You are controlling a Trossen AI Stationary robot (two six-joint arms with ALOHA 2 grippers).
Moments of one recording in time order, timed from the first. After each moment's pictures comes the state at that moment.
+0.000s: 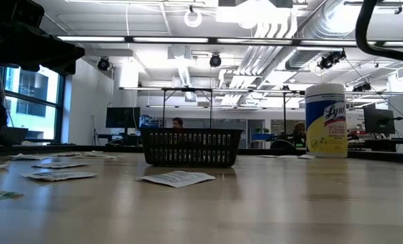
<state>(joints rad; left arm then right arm) -0.12 0.03 0.01 0.01 0.01 0.15 0.73 1.94 1.20 -0.79 -0.34 1.89</state>
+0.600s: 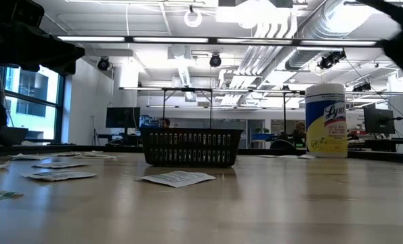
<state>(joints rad) -0.12 0.03 0.01 0.01 0.01 0.15 0.72 1.95 1.32 -0.82 -0.16 1.79</state>
